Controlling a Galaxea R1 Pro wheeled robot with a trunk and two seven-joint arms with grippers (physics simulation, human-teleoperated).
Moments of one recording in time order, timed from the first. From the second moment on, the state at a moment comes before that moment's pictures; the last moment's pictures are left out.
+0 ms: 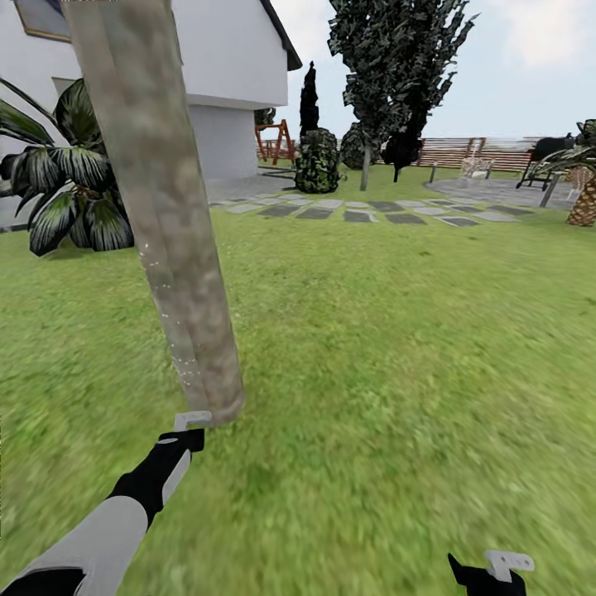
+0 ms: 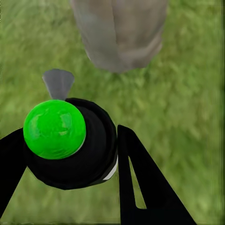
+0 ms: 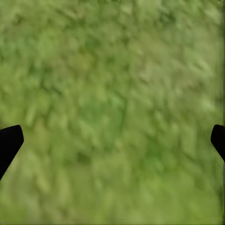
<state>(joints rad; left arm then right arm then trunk) -0.73 0.02 0.04 -0.47 0.03 0.24 0.20 -0.37 -0.24 -0.25 -0.20 0.00 -0.34 0.25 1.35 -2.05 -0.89</state>
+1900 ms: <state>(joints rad) -0.73 0.02 0.04 -0.47 0.04 0.24 0.20 -0.37 -0.24 -0.25 -0.20 0.00 -0.34 0.25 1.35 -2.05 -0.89</state>
